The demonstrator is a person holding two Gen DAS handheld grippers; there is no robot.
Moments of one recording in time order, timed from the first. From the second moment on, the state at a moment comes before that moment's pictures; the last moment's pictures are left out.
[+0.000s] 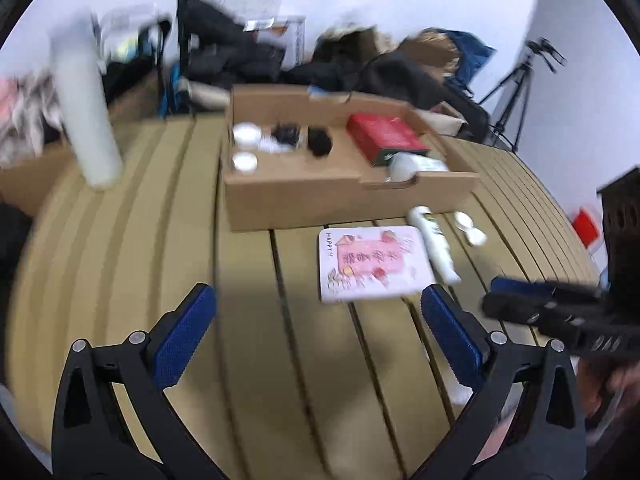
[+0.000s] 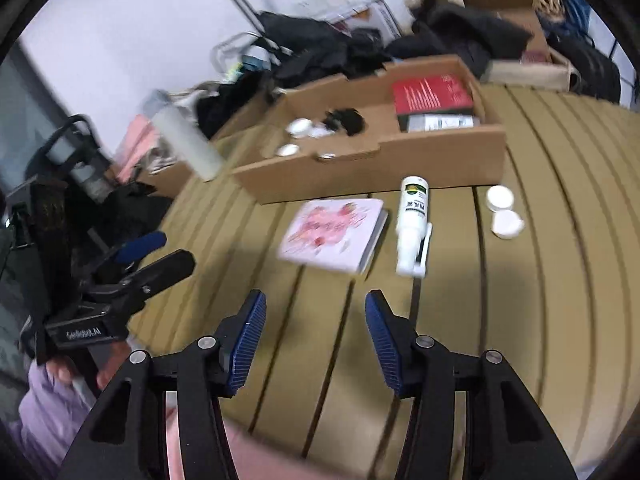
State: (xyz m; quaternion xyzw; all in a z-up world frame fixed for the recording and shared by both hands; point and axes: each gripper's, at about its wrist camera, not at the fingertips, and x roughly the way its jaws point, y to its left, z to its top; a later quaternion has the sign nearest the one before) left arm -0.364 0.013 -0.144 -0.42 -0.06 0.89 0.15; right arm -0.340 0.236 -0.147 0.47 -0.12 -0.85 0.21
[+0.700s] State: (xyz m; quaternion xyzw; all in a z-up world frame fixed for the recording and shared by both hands) left arm -0.362 0.026 -0.175 -0.46 -0.17 0.84 0.22; right arm -0.380 0.220 -0.170 0.47 -0.15 -0.85 0.20
